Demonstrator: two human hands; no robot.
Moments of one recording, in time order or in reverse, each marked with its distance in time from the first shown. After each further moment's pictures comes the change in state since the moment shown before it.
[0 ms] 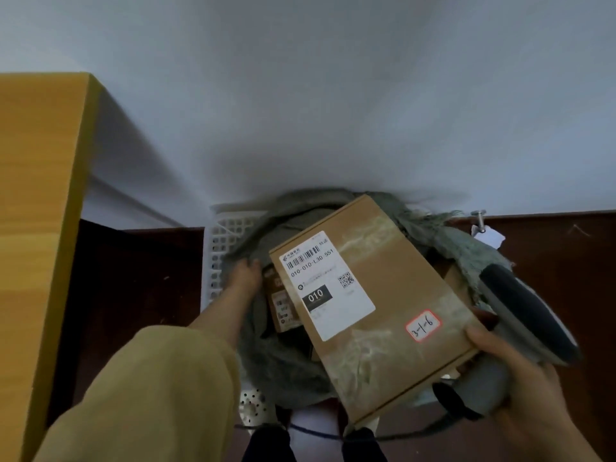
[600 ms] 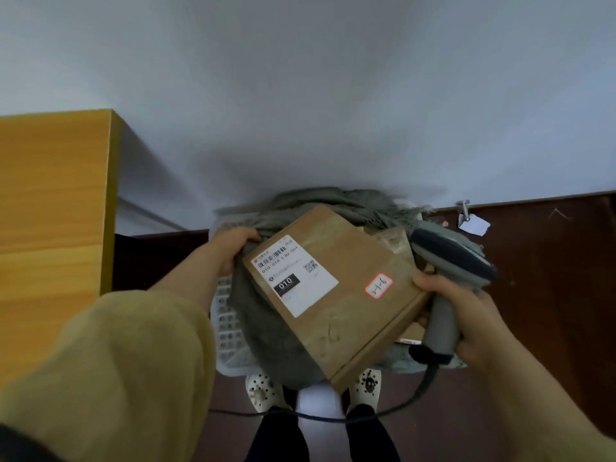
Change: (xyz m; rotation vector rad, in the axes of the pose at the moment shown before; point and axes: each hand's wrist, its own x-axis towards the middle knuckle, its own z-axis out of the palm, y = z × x) left_hand -0.043 0.073 -0.066 -0.221 -0.254 -0.089; right_hand -0.009 -0.043 0.039 -0.158 -0.039 0.168
